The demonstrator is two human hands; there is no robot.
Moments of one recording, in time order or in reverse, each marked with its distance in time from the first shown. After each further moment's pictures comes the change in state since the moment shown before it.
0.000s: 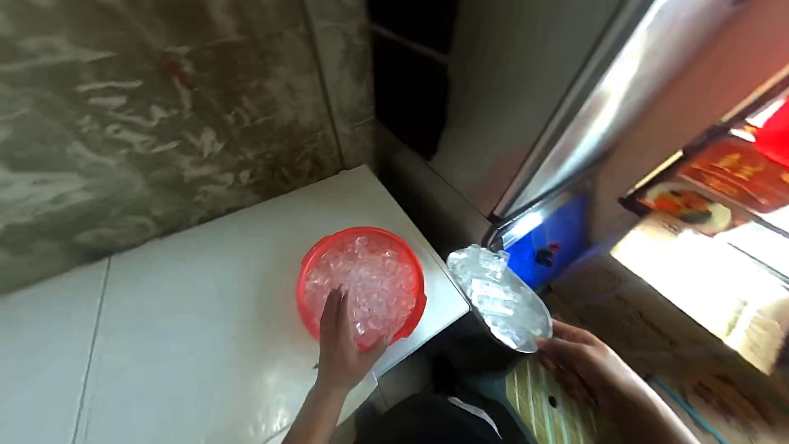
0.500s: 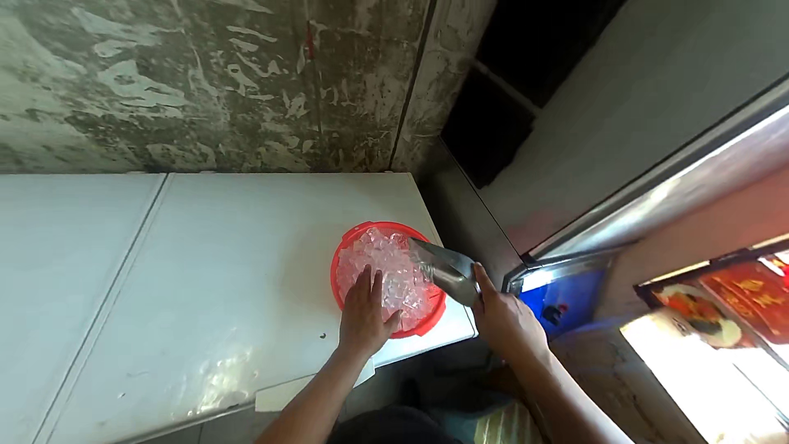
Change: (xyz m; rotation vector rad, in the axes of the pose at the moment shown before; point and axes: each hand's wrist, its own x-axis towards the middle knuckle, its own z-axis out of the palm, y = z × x) left_hand -0.002 0.001 0.015 0.289 -0.172 -0.283; right_hand 0.030 -0.087 0.179 -1.632 0.301 -0.295
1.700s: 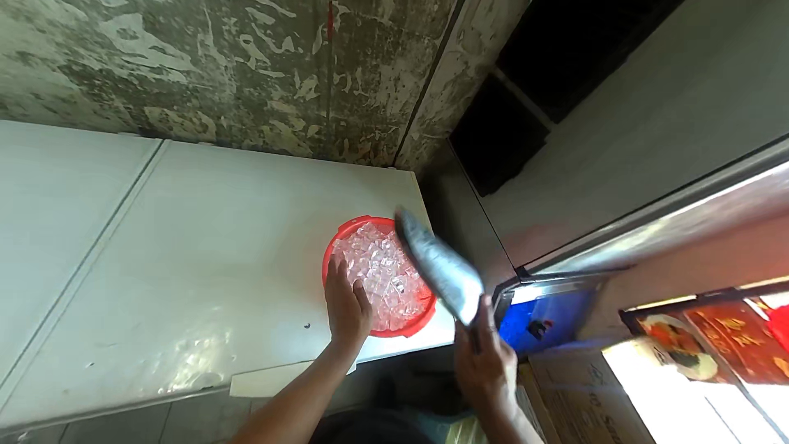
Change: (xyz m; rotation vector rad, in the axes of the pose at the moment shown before) left_hand 0.005 0.006 0.011 -0.358 0.497 -0.254; right_hand -0.025 0.005 0.079 0.447 0.911 -0.493
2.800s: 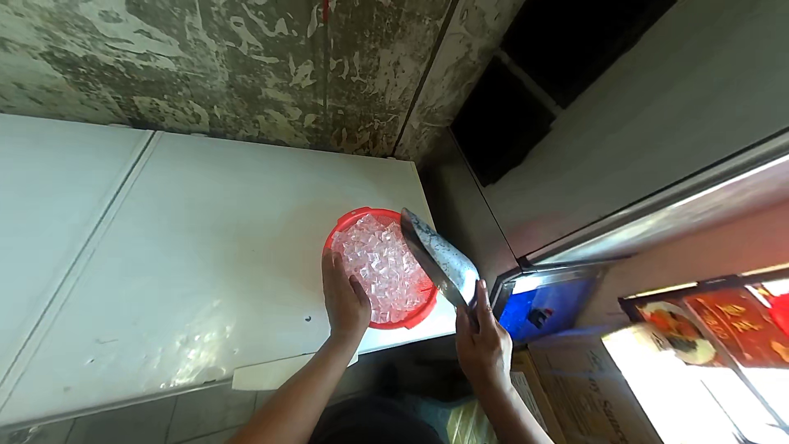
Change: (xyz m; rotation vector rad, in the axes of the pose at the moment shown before) left_hand -0.001 -0.003 0.000 0.031 0.001 -0.032; right_hand -0.008 0.017 0.020 -0.083 -0.023 0.150
